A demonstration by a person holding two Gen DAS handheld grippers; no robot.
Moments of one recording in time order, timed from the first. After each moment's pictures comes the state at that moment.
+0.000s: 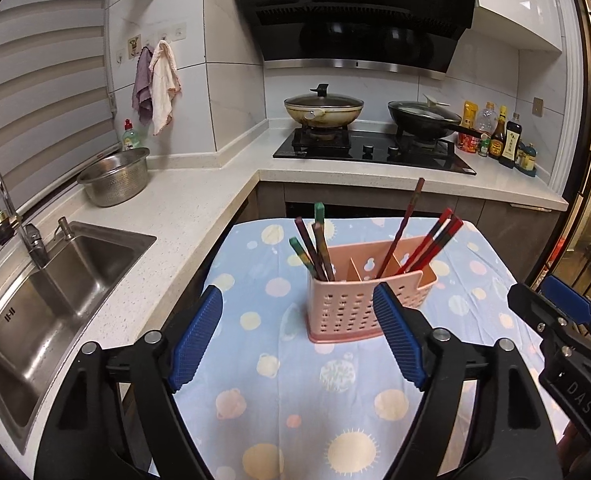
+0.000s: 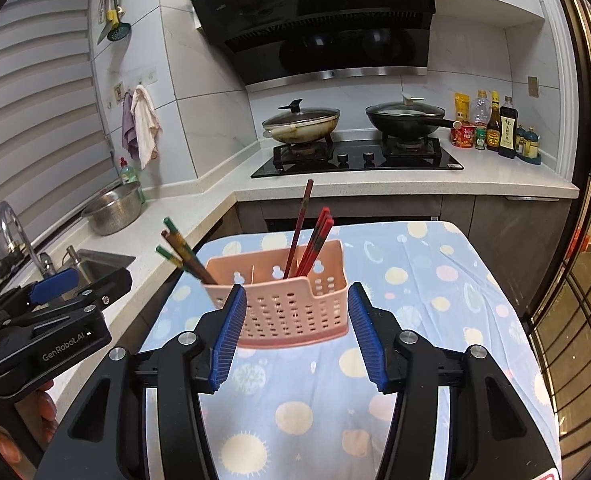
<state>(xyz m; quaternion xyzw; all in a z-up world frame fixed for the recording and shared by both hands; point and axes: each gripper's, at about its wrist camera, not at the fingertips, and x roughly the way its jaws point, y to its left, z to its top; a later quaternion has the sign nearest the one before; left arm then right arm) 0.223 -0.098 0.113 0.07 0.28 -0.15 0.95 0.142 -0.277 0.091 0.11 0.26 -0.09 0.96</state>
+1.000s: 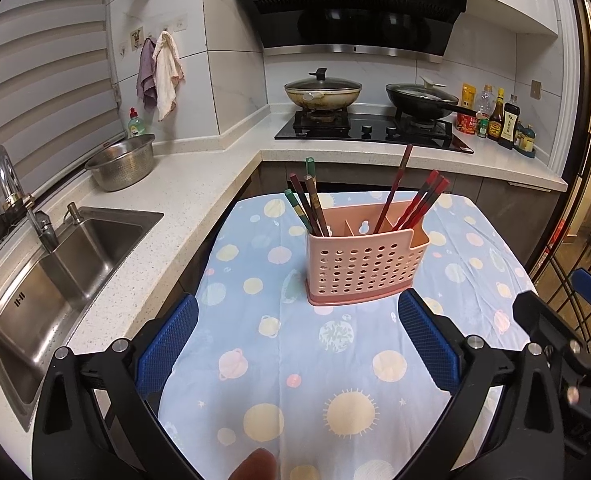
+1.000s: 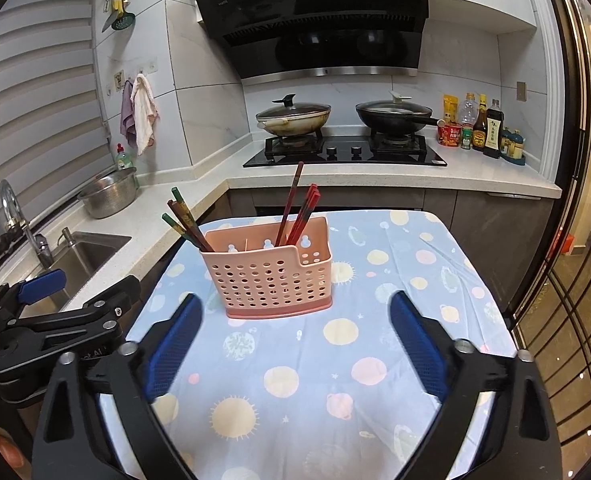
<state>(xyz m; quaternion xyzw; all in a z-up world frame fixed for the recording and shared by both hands) 0.186 -0.097 0.100 0.08 0.30 -0.14 0.94 0.097 -0.267 0.088 0.10 0.27 -0.11 0.95</state>
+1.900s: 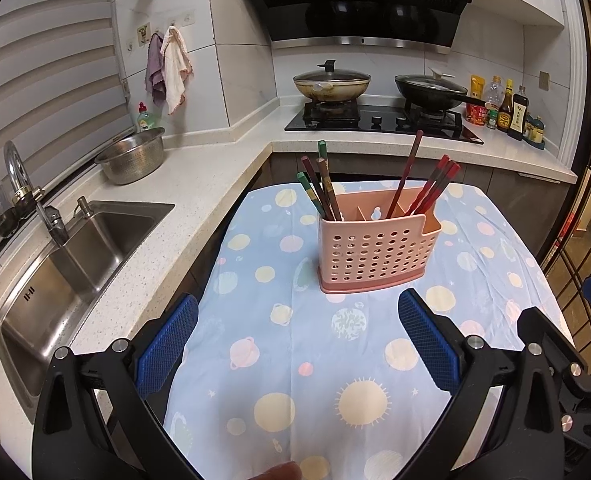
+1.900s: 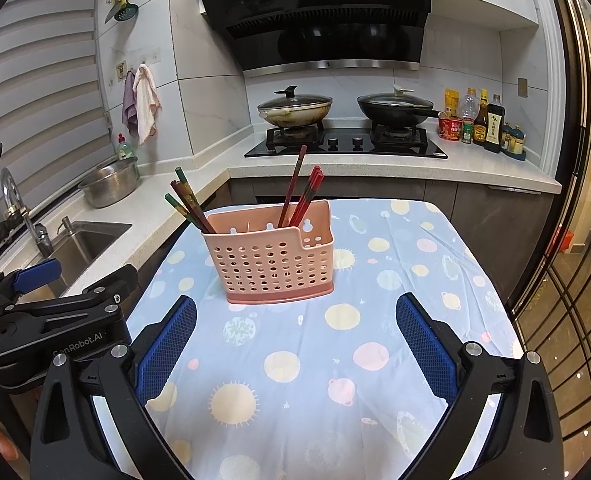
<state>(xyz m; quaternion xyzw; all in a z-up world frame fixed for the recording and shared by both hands) 0.182 -0.094 0.093 0.09 0.31 -0.12 0.94 0.089 -0.260 0.076 0.10 0.28 -0.11 0.95</state>
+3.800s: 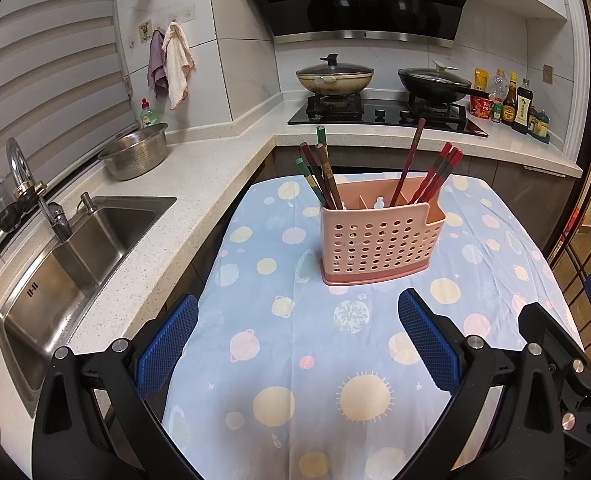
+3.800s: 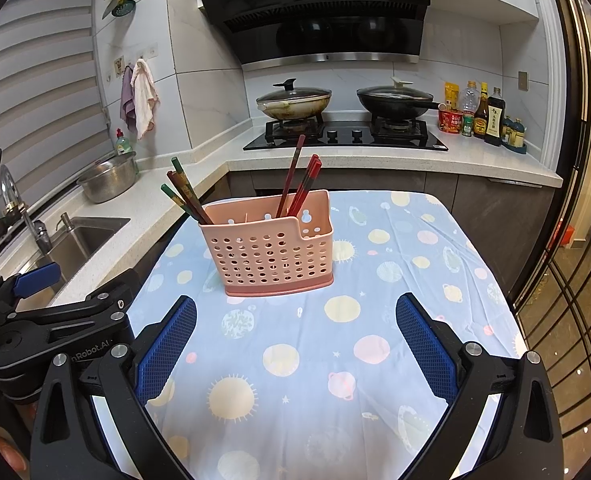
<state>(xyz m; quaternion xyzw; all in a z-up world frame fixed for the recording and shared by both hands) 0.176 -0.092 0.083 0.10 0.32 -0.11 0.94 0.092 -0.261 0.068 0.10 0.29 -0.11 0.95</state>
